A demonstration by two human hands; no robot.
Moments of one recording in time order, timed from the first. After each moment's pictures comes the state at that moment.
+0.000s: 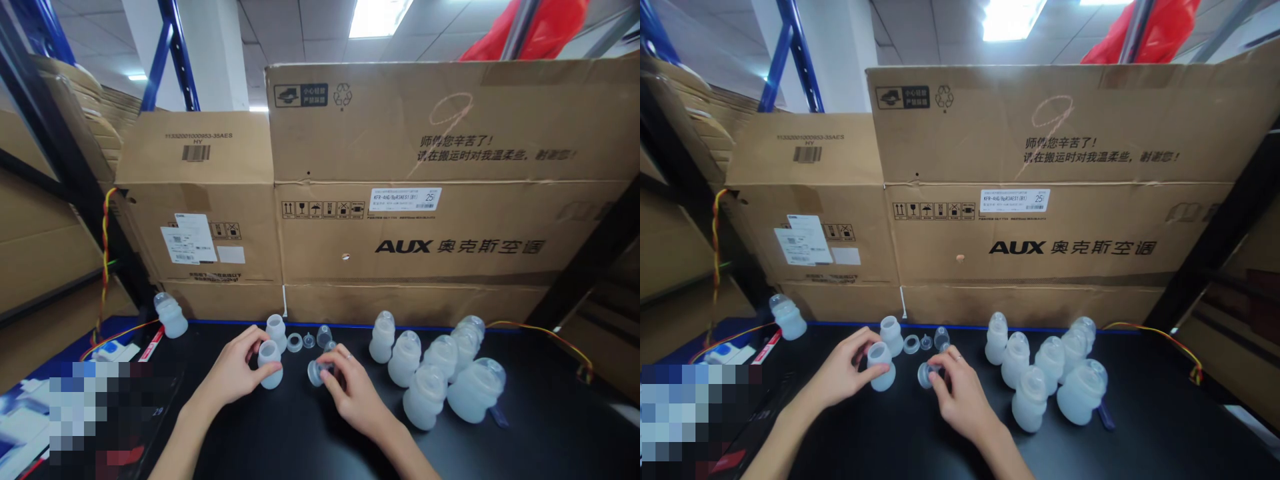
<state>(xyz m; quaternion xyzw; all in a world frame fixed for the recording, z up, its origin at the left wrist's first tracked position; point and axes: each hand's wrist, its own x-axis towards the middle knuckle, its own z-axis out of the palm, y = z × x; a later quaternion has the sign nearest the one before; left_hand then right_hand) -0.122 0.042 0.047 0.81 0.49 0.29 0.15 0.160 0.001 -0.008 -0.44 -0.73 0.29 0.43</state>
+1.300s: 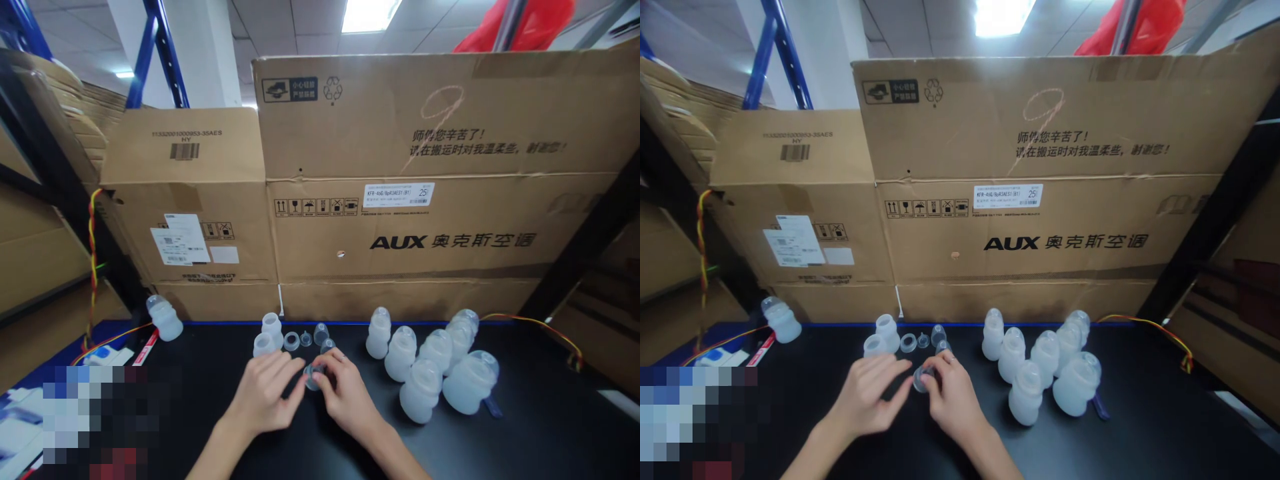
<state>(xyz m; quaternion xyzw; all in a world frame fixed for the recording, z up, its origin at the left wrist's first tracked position) -0.061 0.012 0.035 0.88 0.31 0.34 -0.09 0.145 0.000 -0.017 -0.47 -0.72 0.24 0.45</state>
